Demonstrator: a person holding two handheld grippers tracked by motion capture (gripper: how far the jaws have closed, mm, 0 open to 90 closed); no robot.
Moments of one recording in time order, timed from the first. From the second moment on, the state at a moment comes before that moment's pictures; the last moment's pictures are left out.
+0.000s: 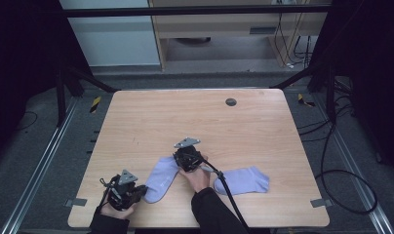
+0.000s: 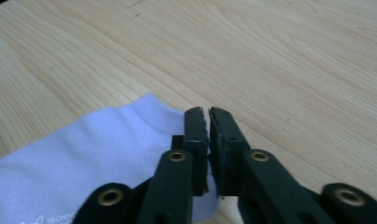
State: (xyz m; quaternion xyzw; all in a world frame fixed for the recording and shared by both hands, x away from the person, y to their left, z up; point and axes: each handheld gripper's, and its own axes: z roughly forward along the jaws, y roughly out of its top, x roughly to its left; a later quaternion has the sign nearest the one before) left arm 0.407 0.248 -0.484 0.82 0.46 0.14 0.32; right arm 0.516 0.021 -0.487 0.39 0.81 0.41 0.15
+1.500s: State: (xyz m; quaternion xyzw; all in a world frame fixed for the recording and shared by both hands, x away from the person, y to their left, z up) left arm 0.433 0.247 -0.480 0.80 0.50 0.20 0.28; right arm 0.469 -0.009 -0.483 0.38 0.83 0.40 0.11
